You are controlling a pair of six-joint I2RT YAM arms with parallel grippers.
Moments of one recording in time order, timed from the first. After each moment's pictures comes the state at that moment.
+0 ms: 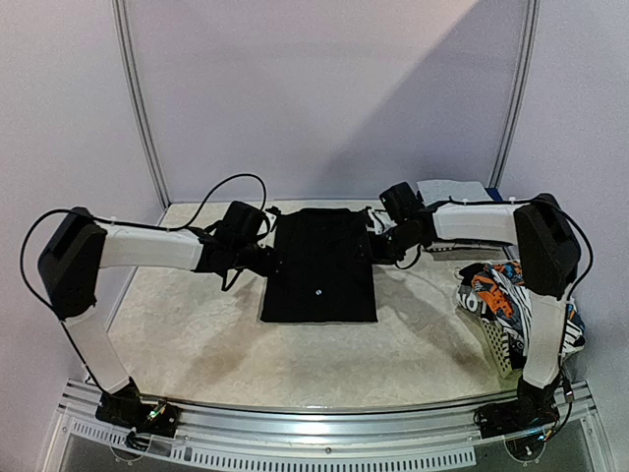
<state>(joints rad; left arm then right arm) -0.66 1.79 1.09 -0.07 -0.27 -0.06 0.58 2.04 1.46 -0.36 -0.30 0.40</state>
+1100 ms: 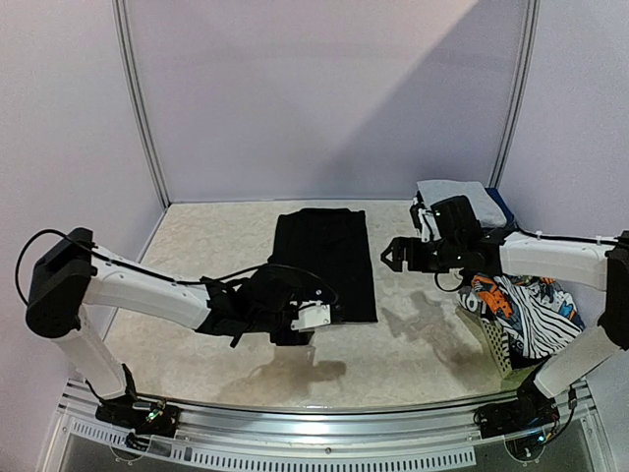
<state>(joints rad) -1.07 1.67 0.86 0.03 -0.22 0.67 0.58 1.48 0.93 -0.15 -0.06 0.49</state>
